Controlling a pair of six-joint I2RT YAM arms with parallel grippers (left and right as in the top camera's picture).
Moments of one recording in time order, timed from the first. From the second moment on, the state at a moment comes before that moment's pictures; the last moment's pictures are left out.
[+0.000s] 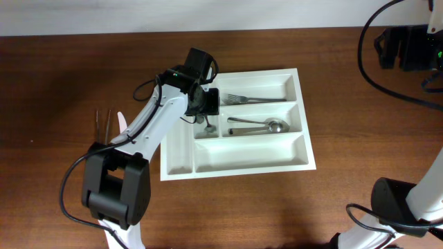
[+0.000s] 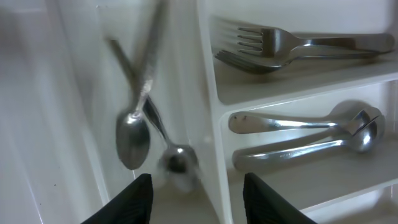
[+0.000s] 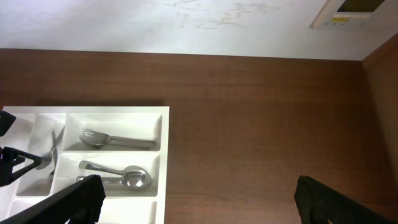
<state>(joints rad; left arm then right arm) -0.40 1.99 1.62 -0.84 0.12 -0.35 -0.24 1.87 2.78 -1.69 -0.20 -0.21</state>
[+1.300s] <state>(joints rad) 0.06 1.59 1.48 -1.04 -0.04 0.03 -0.24 1.87 2.78 -1.69 -0.20 -0.21</state>
